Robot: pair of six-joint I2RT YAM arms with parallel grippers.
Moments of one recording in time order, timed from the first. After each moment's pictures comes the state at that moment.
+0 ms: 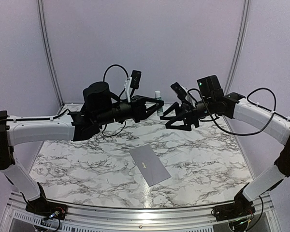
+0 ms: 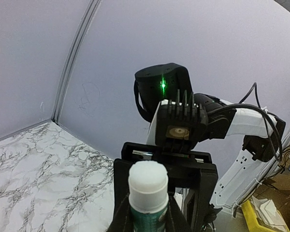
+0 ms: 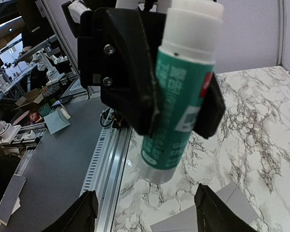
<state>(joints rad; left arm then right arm) -0.95 1.61 1.22 0.46 0.34 -0.46 0.55 1.47 1.30 -0.48 -1.17 -0.32</state>
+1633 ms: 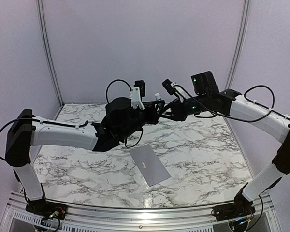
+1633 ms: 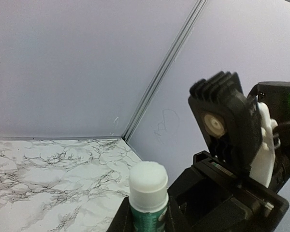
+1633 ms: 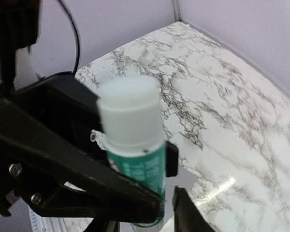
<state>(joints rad) -1.05 1.82 1.27 0.63 -0.27 -0.49 0.61 1.51 1.38 -0.47 -0.55 -0.06</state>
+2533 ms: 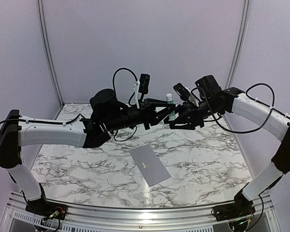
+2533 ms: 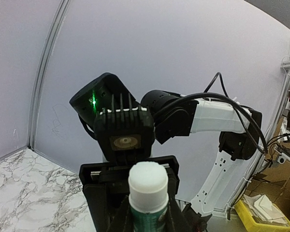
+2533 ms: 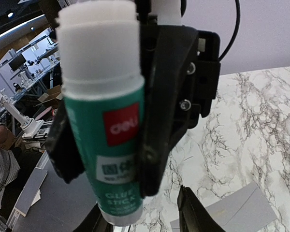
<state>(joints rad) -1.02 1.71 1.23 0.71 0.37 -0.42 0.52 1.52 1.40 -0.75 -1.30 -0.50</state>
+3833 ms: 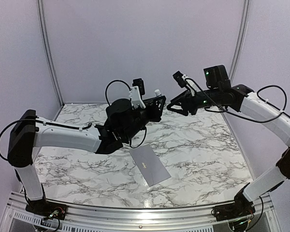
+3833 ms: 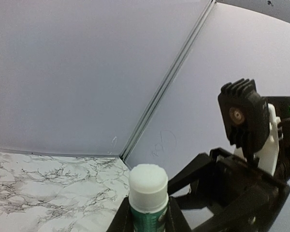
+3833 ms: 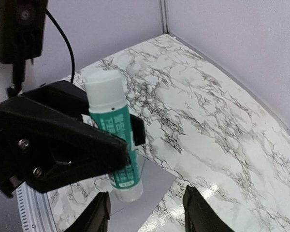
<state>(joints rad) -1.08 1.87 1.31 0.75 -0.39 -0.48 0.56 1.46 1.43 -0.54 -0.53 -0.15</state>
